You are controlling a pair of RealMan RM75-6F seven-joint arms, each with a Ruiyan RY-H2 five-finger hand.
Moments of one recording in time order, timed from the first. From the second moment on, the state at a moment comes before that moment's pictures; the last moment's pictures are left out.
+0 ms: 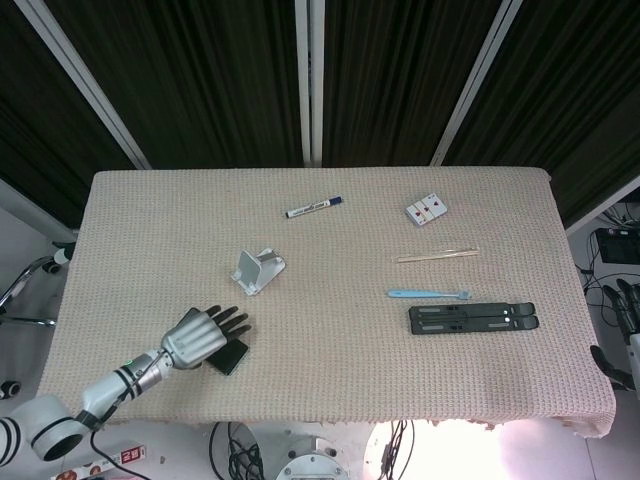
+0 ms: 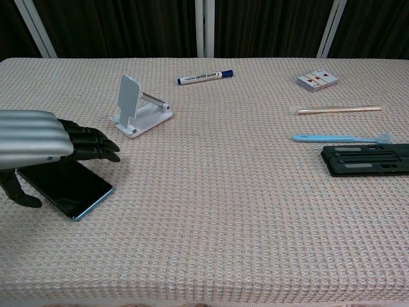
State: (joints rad) left arm -0.68 -1.25 0.08 -1.57 1.69 0.80 0.33; right arm 0.01 -1.02 0.05 -1.47 -1.54 1.55 0.11
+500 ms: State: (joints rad) left arm -0.70 -1.25 0.08 -1.57 1.65 0.80 0.34; right arm 0.02 -1.02 0.05 -1.47 -1.53 1.54 0.11
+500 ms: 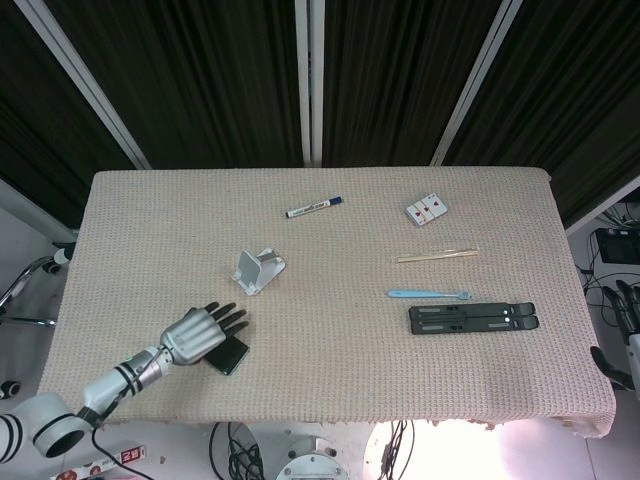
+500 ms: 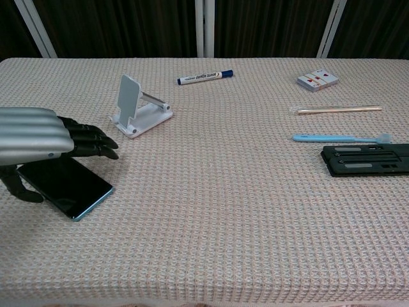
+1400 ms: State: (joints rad) left arm -0.70 -1.28 0.11 -1.53 1.65 0.83 0.34; right arm 0.02 -1.02 0.05 -1.48 -1.53 1.52 0.09
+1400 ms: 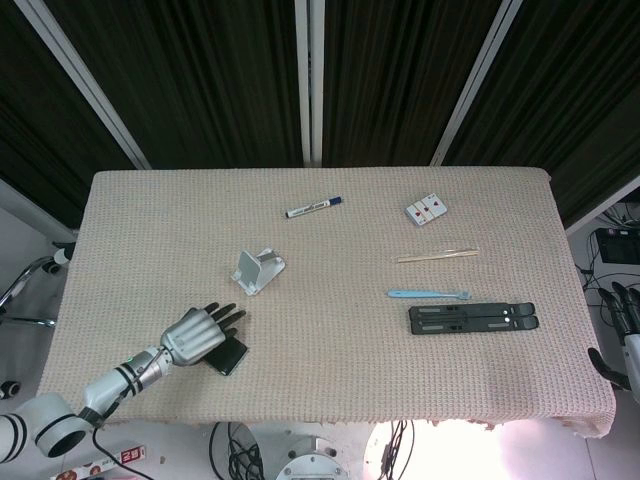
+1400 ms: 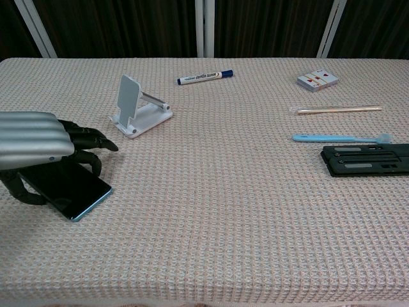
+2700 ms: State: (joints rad) left arm -0.64 -1.31 0.14 -1.43 1.74 1.05 0.01; right arm 0.03 -1.01 0.04 -1.52 -1.52 1.49 0.03
